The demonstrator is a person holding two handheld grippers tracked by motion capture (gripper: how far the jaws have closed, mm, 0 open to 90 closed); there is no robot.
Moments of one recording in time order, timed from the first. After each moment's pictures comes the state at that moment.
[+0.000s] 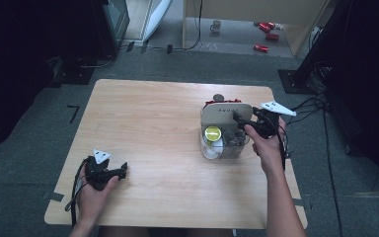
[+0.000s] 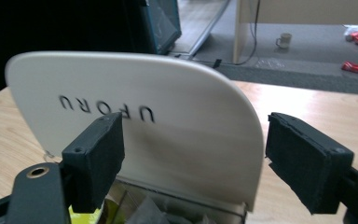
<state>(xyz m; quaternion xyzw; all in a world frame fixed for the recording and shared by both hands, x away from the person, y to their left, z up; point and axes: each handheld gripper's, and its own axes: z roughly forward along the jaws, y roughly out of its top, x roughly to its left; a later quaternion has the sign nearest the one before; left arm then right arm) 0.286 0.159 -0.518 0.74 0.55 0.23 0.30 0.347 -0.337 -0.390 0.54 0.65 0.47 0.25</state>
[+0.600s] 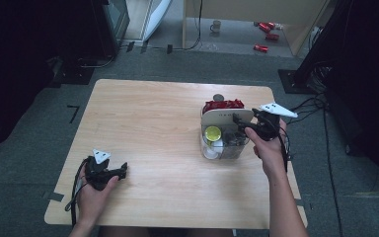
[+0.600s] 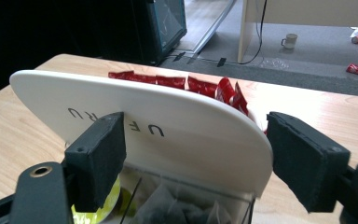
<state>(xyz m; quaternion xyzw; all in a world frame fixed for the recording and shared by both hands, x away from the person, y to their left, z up) 0.286 0.159 -0.518 0.74 0.55 0.23 0.30 0.335 -0.334 -0.383 0.52 0.66 0.47 0.25</state>
